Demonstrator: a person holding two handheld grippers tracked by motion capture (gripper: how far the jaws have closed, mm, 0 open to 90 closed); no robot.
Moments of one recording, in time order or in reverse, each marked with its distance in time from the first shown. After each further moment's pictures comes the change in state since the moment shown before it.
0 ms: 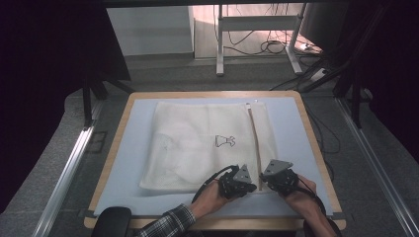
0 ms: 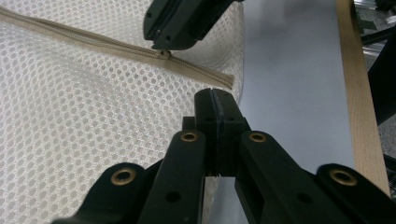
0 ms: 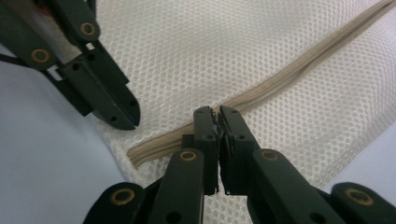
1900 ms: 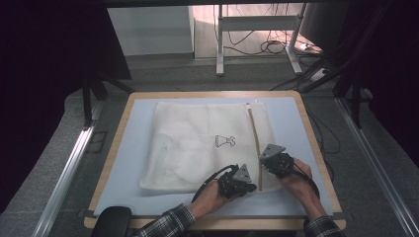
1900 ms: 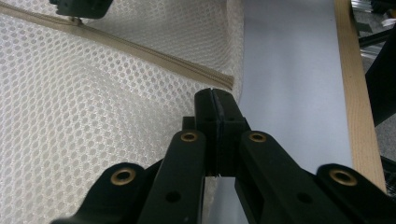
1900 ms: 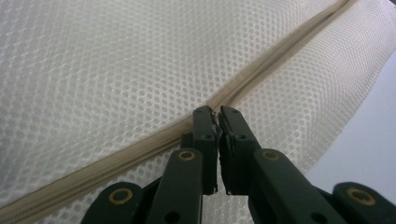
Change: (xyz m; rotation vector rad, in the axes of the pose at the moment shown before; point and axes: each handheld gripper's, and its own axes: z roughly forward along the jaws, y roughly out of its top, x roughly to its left) left arm 0.001 0.000 0.000 -0.007 -0.013 -0.026; right arm -0.039 0.018 0.029 0.035 -0.106 -0.023
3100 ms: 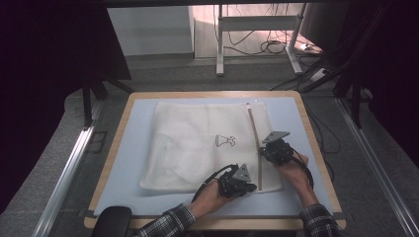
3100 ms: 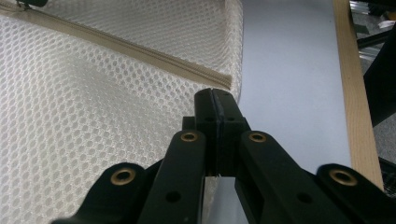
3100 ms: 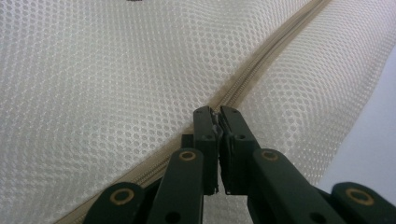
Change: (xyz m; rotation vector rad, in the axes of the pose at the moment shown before) left arm 0.001 0.000 0.000 -0.003 -0.009 -0.008; right arm -0.034 0.008 0.022 -0.041 0.060 0.192
